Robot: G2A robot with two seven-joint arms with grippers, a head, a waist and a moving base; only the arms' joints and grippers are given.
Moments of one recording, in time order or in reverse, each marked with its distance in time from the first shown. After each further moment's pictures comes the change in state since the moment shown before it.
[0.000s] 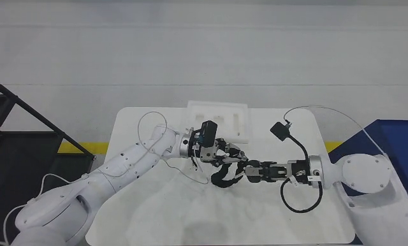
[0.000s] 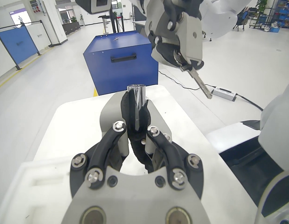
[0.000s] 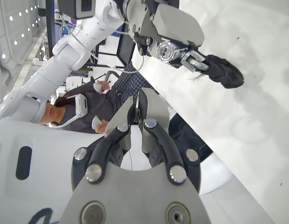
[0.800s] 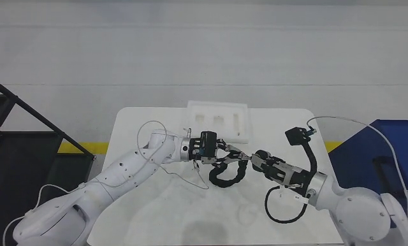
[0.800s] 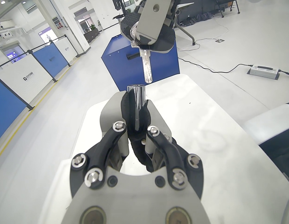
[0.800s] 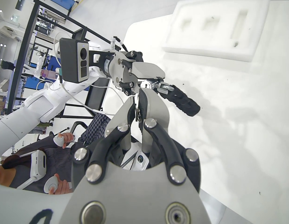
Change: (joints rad) left arm 0.101 0.017 -0.116 -0.097 0.196 0.161 0.002; right arm -0.239 0.013 0.031 -0.256 -0.337 0.085 -0.389
